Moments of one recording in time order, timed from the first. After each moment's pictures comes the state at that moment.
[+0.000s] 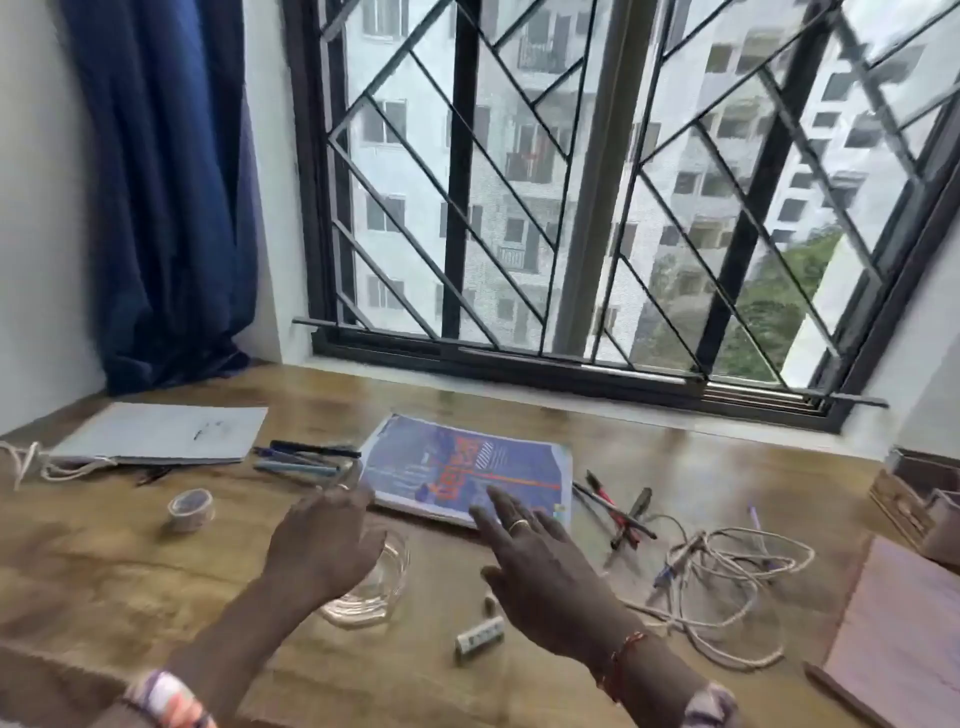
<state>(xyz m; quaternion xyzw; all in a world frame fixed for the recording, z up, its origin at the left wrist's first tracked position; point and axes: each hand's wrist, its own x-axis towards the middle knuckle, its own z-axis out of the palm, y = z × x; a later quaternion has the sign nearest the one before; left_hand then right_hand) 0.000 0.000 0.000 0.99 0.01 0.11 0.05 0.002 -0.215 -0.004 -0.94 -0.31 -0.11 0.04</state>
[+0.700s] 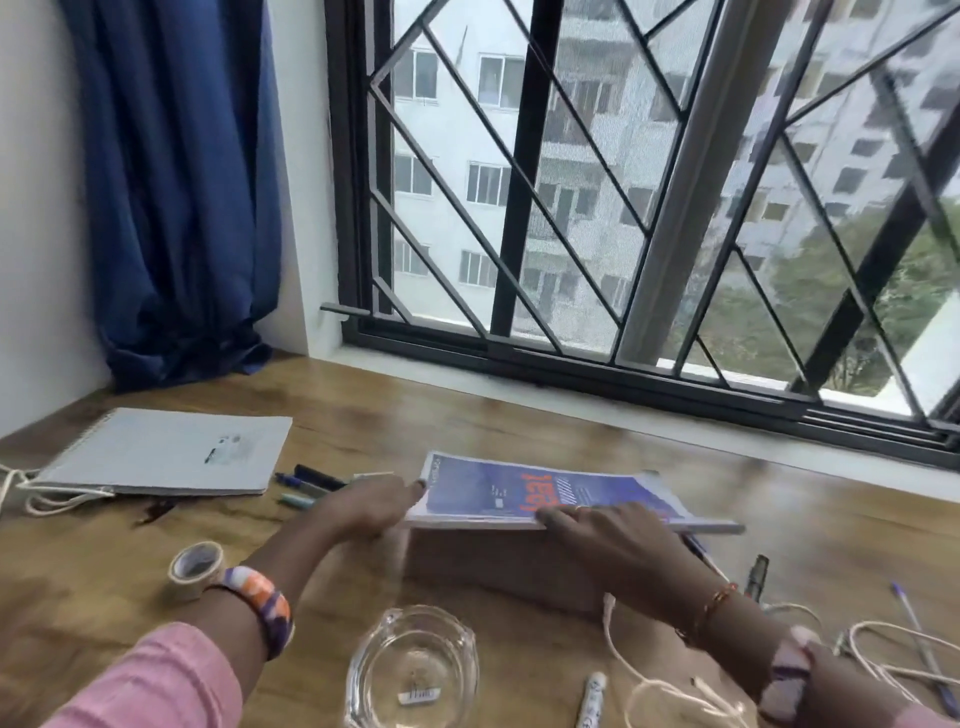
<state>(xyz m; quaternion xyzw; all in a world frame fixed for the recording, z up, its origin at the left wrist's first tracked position) 0.154 0.066 -0.010 0.94 0.07 -0.17 0.29 0.142 -0.196 0.009 -0.89 -0.40 -0.20 -0.12</state>
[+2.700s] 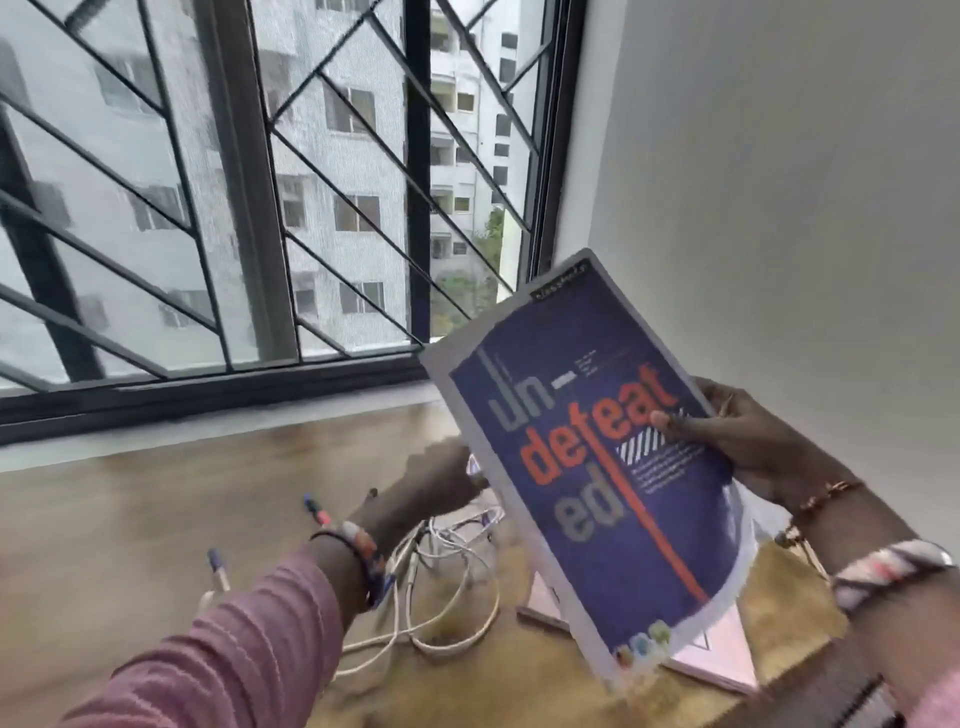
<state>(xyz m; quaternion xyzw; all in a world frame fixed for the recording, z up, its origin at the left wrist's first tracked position) 0.142 -0.374 -0.022 0.91 -0.37 -0.03 0.18 -0.043 -0.593 0.089 -0.73 0.03 -0.19 0.65</state>
